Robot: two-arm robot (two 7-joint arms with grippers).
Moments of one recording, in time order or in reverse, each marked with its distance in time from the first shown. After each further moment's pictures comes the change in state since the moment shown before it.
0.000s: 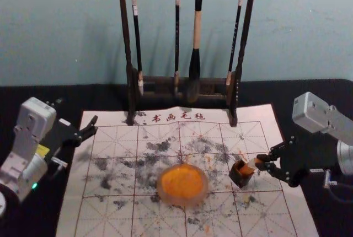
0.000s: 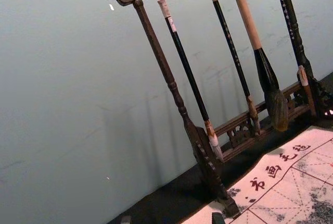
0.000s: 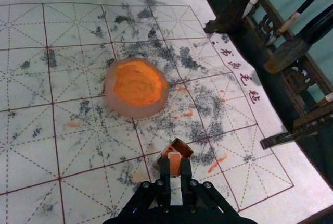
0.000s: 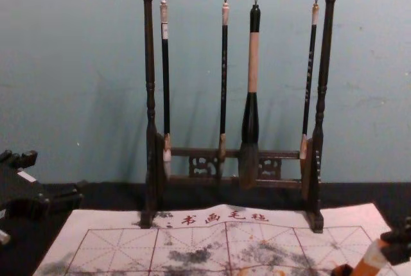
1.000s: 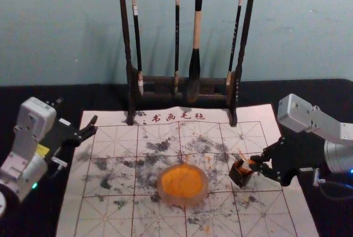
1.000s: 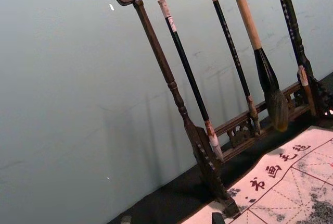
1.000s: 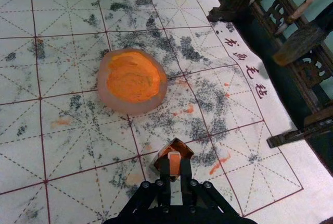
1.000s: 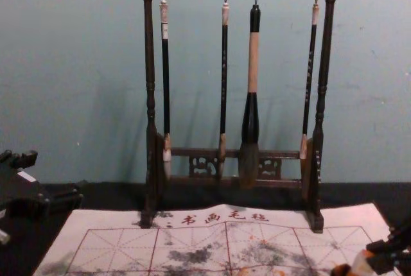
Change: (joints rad) left arm 0.000 0.000 0.000 0.000 0.000 0.000 0.000; right arm 0.063 -0.060 -0.055 0.082 -0.048 0.017 0.016
